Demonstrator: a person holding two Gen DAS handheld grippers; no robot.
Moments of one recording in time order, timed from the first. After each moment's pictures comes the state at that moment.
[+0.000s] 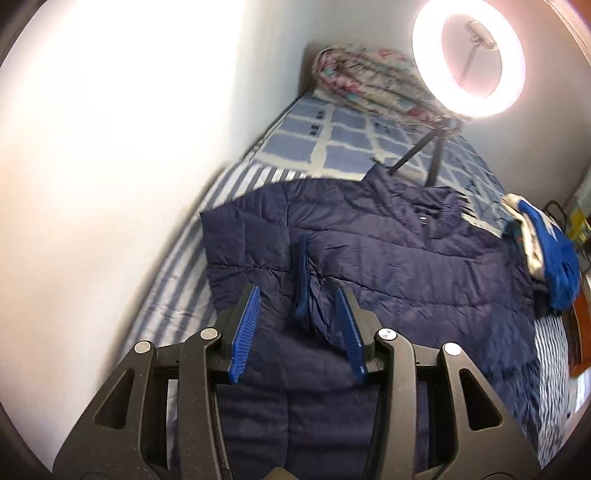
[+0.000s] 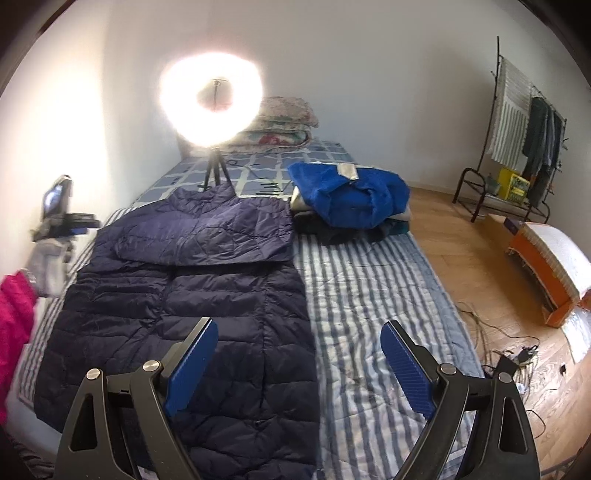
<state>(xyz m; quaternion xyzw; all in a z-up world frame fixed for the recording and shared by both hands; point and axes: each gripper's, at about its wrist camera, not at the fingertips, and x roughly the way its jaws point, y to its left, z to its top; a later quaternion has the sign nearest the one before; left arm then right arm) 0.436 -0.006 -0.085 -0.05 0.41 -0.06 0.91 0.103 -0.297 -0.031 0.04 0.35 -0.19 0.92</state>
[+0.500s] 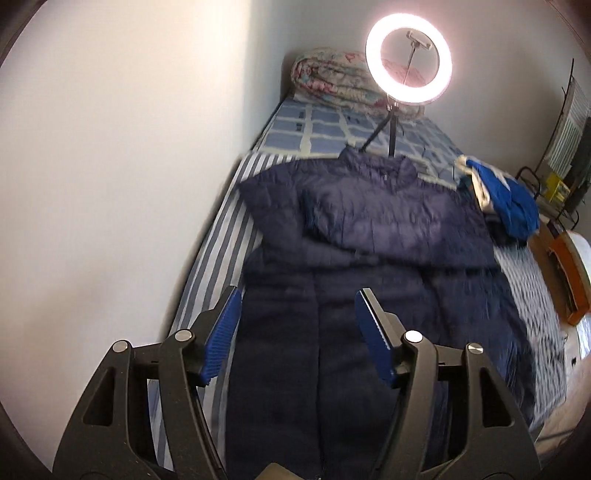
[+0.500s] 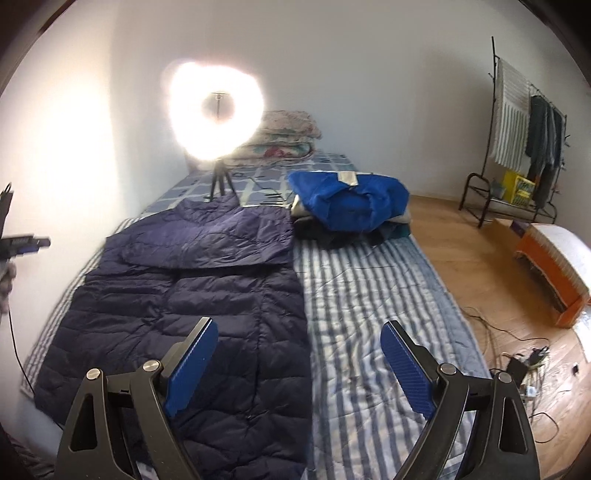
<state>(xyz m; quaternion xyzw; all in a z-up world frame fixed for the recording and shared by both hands) 0.257 0.056 -0.035 -0.01 0.42 -0.10 0.90 0.074 -0.308 -0.046 0.06 0.31 -0.15 0.94</state>
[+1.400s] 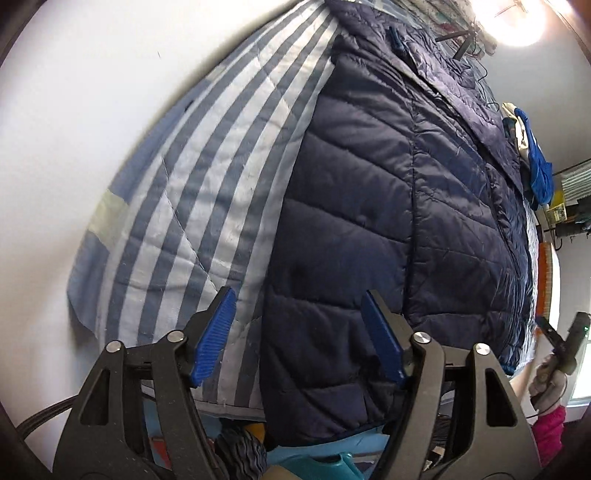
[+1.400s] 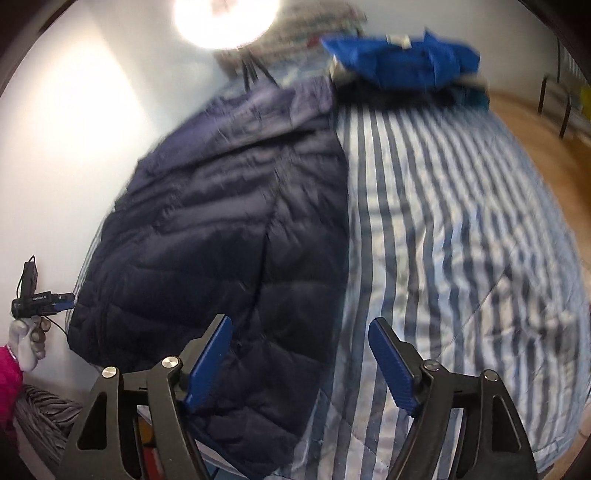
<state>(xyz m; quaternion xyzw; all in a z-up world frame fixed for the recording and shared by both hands) 0.184 0.149 -0.200 -0.15 0.63 -0.09 0.76 0.114 -0.376 -0.190 0.19 0.50 0.02 0.84</state>
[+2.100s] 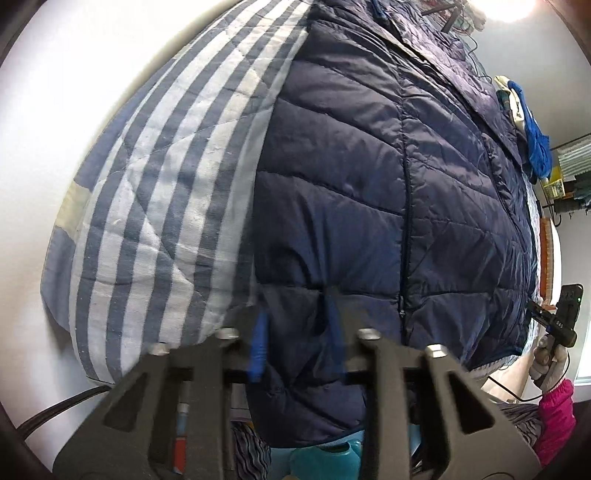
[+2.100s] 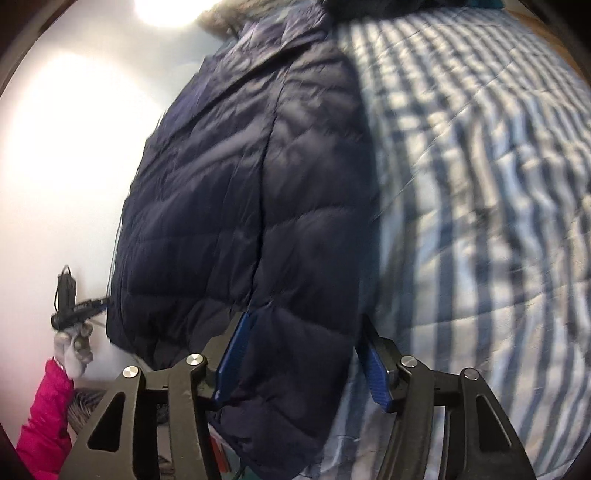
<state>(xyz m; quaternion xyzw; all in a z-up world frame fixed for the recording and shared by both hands) 0.184 0.123 -0.212 -0.12 0.64 -0.12 0.75 0.126 -0.367 -0.243 0.28 0.56 0.10 0.77</state>
